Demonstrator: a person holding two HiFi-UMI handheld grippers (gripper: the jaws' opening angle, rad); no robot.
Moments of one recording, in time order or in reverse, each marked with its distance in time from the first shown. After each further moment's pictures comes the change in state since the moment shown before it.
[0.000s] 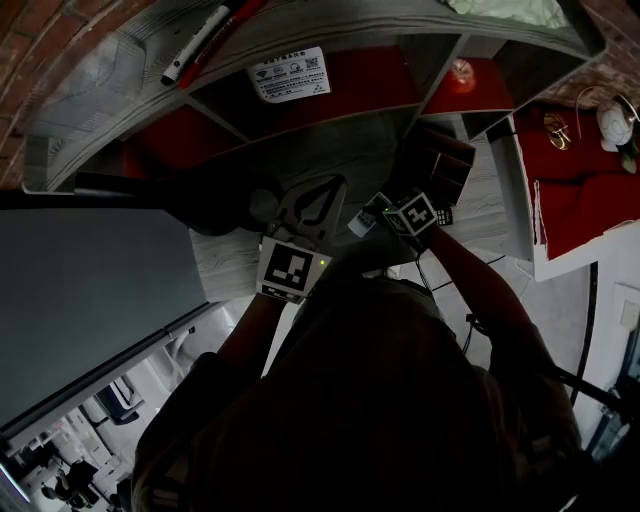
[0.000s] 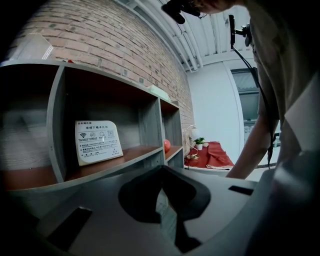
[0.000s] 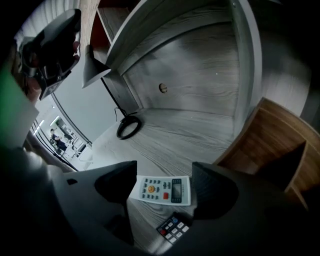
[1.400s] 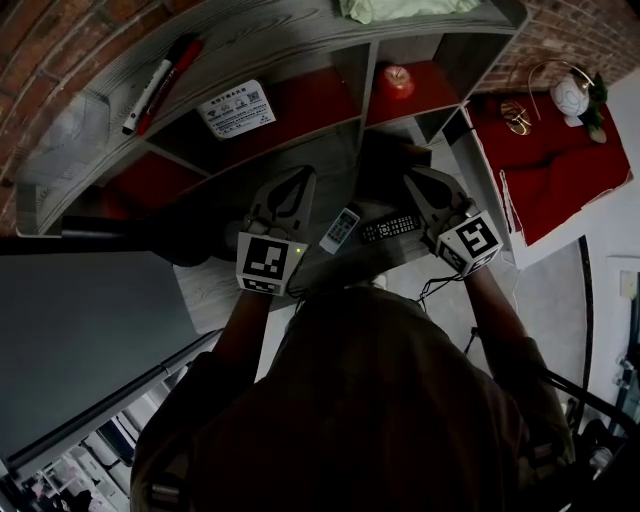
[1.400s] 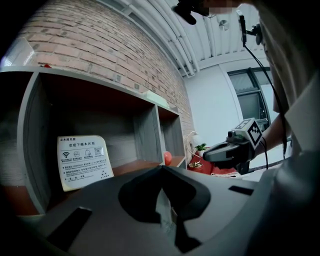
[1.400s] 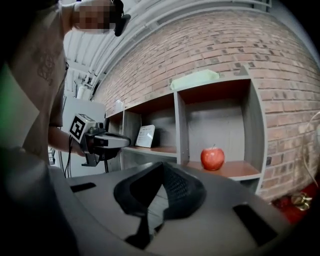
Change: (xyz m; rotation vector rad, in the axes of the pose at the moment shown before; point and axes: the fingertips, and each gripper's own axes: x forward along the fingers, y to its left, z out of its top) left arm 0.042 -0.001 0.038 0.028 -0.073 0.004; right arm -0.300 -0.001 0.121 -0.187 -0.862 -0.283
